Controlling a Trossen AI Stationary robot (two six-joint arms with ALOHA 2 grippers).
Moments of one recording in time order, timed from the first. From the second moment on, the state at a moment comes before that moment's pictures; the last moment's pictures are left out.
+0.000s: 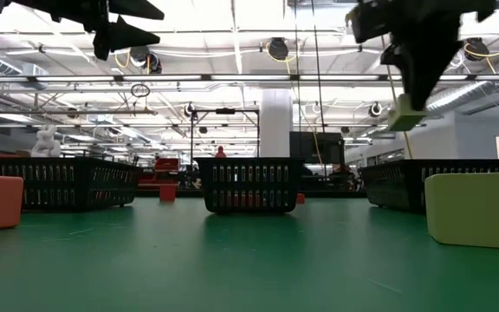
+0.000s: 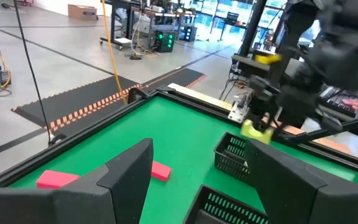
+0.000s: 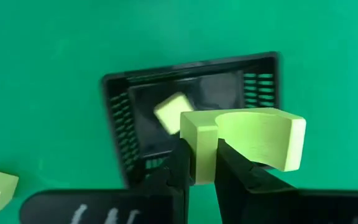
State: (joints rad) left arm -0.09 0.75 0.55 0.09 -0.45 -0.27; right arm 0.21 1.45 1.19 -1.24 0.15 0.41
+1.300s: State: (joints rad) left arm -0.09 0.75 0.55 0.09 -0.45 -0.27; right arm 0.44 1.59 1.16 -0.76 -0.02 0.59
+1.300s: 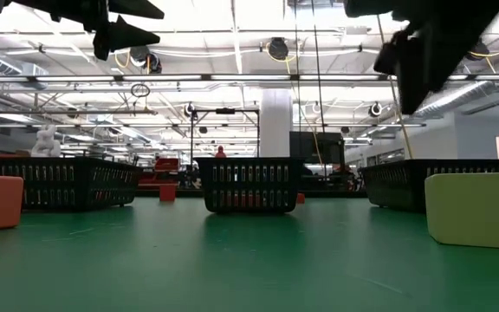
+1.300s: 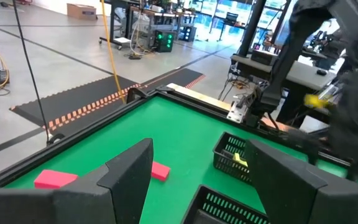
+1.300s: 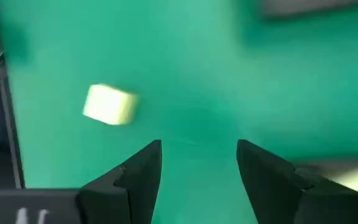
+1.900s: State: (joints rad) left arm -0.19 0.77 0.55 0.07 -0.44 -0.34; right arm 0.53 1.77 1.16 -0.45 -0.05 0.15
